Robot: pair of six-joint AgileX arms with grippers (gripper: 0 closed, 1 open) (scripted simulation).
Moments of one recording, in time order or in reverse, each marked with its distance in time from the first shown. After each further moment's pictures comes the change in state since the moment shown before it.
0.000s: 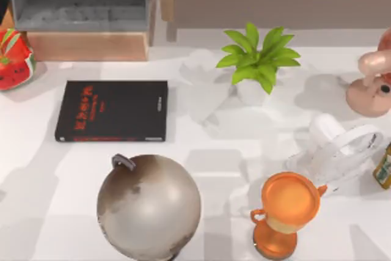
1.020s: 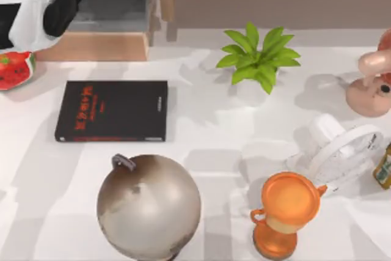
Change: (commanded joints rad) left arm -0.069 0.483 0.328 0.134 -0.068 0.000; right arm 0.000 0.000 0.000 0.000 0.000 0.000
